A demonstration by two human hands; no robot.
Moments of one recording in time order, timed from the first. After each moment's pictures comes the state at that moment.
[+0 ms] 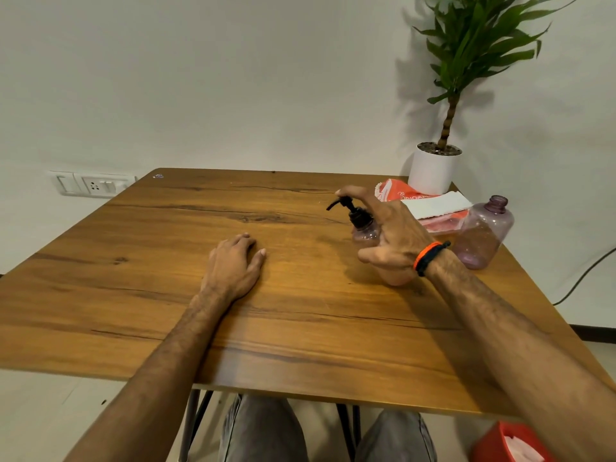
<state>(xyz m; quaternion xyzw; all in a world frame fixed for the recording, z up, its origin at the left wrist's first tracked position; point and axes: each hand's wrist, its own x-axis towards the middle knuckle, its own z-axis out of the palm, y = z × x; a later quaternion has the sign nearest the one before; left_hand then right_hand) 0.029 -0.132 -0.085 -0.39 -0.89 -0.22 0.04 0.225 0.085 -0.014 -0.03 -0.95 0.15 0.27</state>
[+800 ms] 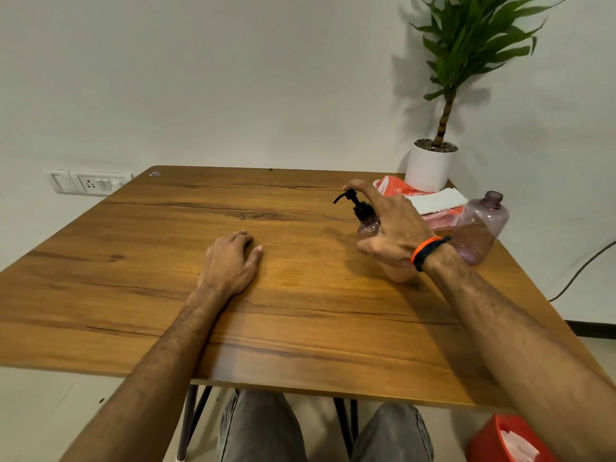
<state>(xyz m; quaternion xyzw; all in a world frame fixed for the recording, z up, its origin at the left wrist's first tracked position) 0.028 -0.132 -0.086 -0.39 -0.89 -0.22 0.04 0.228 0.090 -0.015 -0.10 -0.95 0.12 0.28</state>
